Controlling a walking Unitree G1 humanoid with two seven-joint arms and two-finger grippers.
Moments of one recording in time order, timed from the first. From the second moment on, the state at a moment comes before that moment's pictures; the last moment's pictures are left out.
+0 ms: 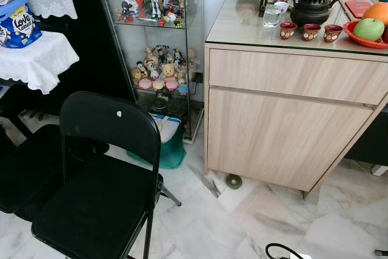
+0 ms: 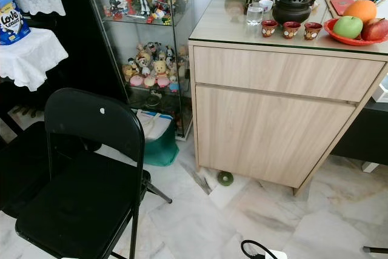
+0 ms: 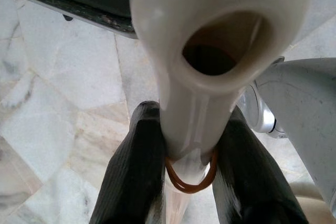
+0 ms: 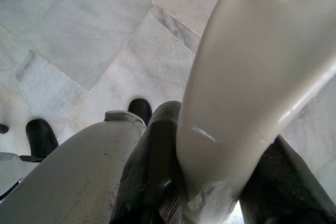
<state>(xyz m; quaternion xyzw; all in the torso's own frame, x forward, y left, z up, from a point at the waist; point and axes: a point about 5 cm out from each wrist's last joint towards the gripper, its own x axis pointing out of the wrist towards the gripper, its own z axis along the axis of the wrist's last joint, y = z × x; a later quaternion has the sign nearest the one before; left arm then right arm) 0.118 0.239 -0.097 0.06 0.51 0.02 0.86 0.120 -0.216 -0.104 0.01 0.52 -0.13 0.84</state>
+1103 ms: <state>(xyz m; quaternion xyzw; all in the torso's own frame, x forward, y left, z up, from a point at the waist) 0.118 0.239 -0.097 0.06 0.51 0.02 0.86 0.120 -0.216 -0.104 0.01 0.52 -0.13 0.84</state>
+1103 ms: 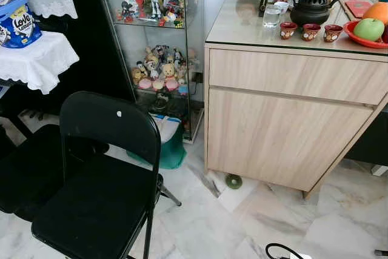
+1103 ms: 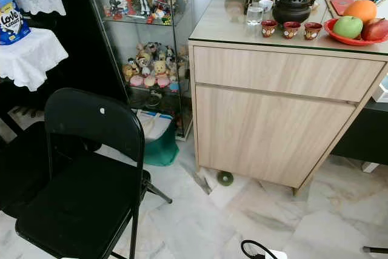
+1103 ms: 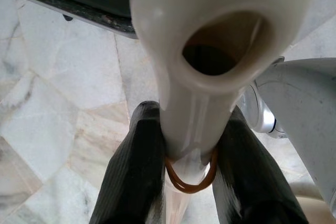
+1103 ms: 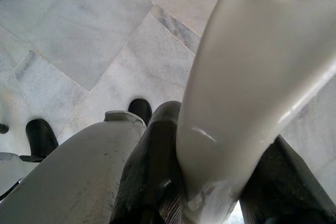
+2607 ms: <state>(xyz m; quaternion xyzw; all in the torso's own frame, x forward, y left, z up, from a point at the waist) 0.204 0.216 -0.064 0.05 0.40 -0.05 0.91 0.165 -0.202 -0.090 -0.01 0.48 -0.06 0.88</state>
